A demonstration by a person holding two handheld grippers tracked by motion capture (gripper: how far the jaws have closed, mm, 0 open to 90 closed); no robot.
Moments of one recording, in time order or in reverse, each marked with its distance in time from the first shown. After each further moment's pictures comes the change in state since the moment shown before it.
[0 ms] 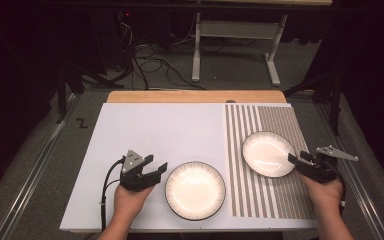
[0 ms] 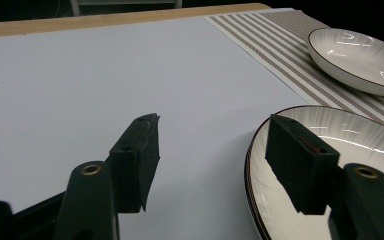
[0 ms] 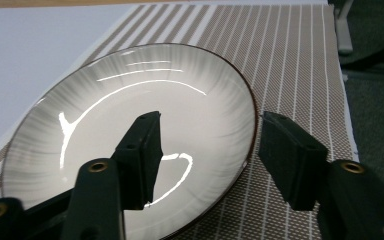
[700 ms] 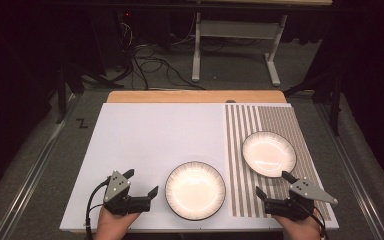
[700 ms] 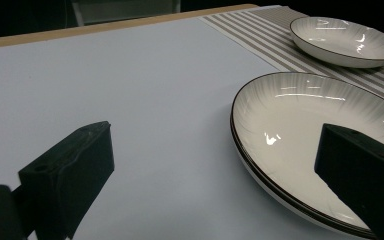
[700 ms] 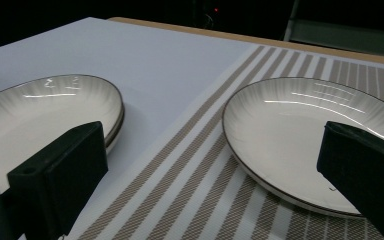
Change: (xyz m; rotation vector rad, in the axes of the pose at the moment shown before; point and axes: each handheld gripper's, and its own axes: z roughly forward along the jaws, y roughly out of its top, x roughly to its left) left arm -0.010 -0.034 -0.053 -0.045 0.005 0.084; right arm 0.129 -0.037 -0.058 -0.164 0.152 -0.203
